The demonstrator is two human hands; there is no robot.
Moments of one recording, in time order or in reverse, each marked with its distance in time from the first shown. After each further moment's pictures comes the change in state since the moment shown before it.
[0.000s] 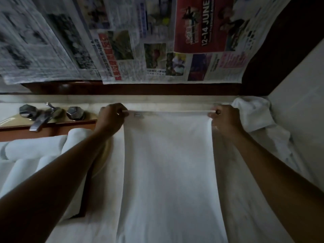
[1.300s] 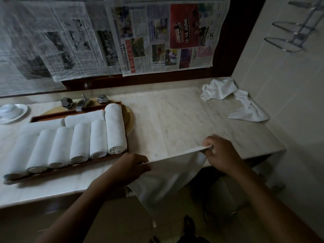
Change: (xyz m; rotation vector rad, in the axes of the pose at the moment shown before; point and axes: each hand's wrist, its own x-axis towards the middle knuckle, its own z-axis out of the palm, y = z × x) left_hand -0.360 -0.061 -0.122 0.016 -0.595 0.418; right_hand -0.437 -0.076 -0.018 -0.143 -0.027 -0.180
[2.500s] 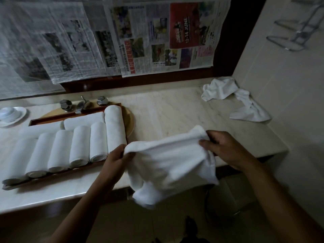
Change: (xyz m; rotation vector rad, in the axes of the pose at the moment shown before) left_hand -0.013 -0.023 0.001 -0.751 0.415 -0.249; right_hand 0.011 -0.035 -0.035 0.613 -0.256 0.105
